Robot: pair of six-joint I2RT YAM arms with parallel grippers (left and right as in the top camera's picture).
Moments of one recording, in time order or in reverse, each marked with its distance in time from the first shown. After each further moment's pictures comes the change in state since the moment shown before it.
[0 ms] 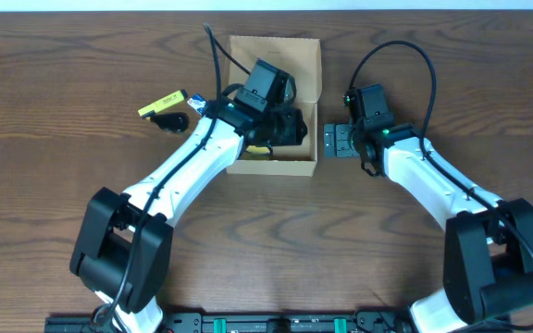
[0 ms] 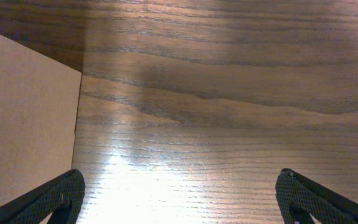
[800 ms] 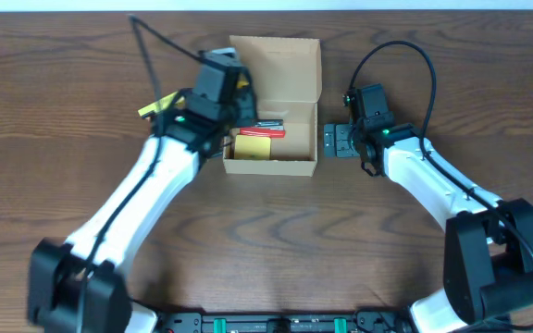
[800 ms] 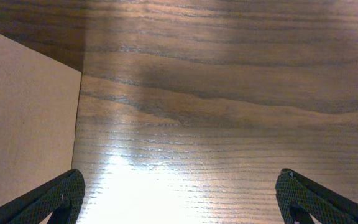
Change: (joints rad) left arm 0.116 -0.212 -0.146 0.169 -0.290 0.088; right arm 0.000 0.000 0.000 0.000 0.000 0.000
